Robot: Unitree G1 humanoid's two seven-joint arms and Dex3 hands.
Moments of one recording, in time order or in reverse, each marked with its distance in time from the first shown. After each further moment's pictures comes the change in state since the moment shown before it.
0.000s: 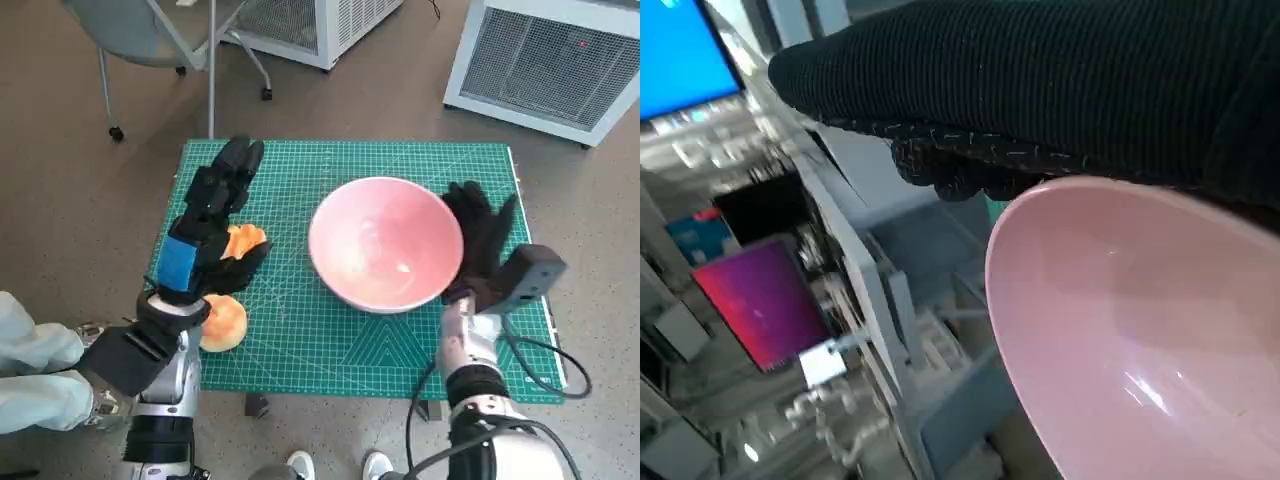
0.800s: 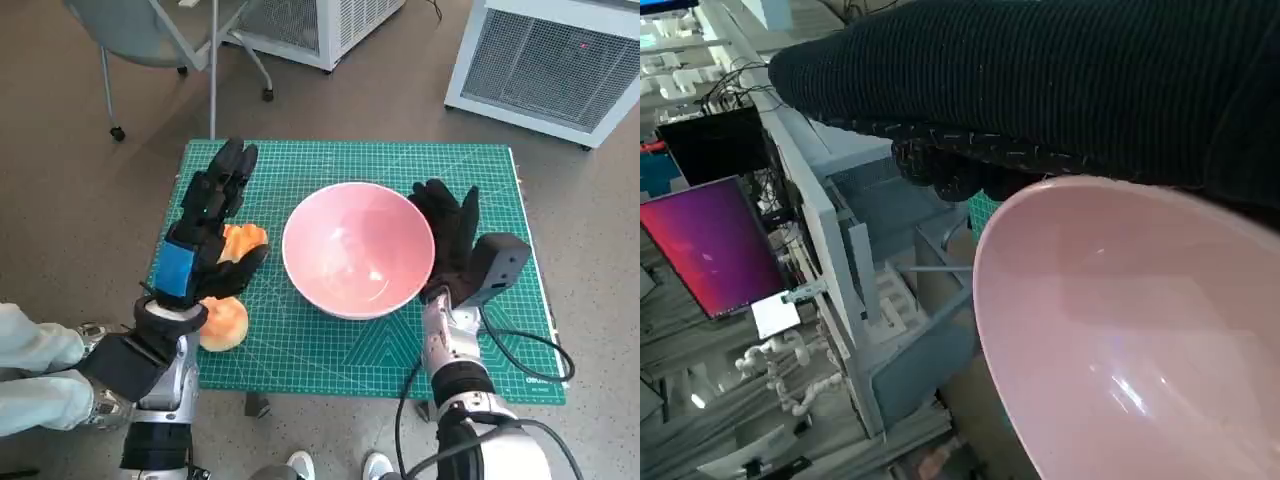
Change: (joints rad) left arm 0.021 0.002 0.000 -0.019 0.022 0.009 0.027; right arm -0.023 0.020 0.032 0.004 -0.059 0.047 0.001
